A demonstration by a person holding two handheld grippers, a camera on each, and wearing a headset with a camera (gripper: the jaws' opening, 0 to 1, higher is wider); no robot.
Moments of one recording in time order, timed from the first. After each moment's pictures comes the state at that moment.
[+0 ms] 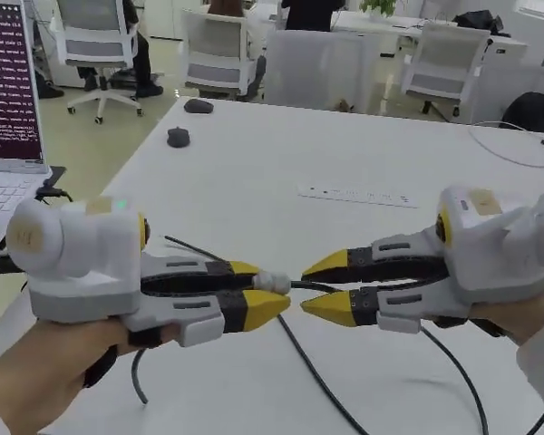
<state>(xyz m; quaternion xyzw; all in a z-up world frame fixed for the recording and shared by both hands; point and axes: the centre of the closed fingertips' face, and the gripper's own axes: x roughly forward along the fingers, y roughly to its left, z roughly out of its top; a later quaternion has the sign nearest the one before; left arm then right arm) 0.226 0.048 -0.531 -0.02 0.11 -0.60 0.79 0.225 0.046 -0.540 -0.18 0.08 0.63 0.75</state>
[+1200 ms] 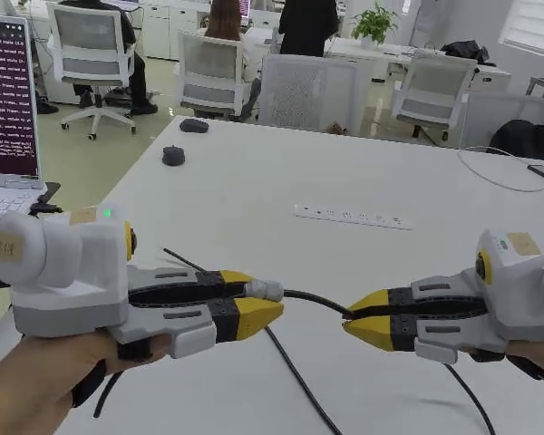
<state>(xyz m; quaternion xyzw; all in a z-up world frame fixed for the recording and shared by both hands) 0.232 0.054 -0.517 -0.05 0.09 -0.59 0.80 0.233 -0.020 -0.567 -0.16 0.13 0.57 0.80</state>
